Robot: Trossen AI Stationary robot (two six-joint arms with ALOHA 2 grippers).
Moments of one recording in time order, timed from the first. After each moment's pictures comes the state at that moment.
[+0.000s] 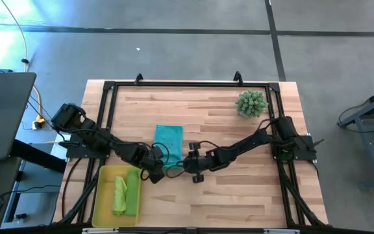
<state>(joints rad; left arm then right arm) -0.28 1.62 0.77 -0.45 -0.12 -1.02 0.29 2.04 1.22 -0.11 0.34 -0.06</state>
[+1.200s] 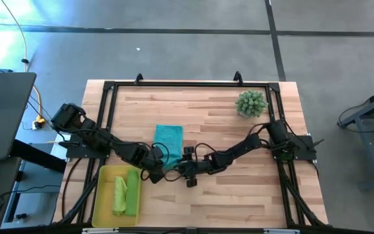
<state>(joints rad) -0.28 1.62 0.77 -0.44 -0.12 -1.02 0.29 2.14 1.22 0.16 0.34 -0.09</state>
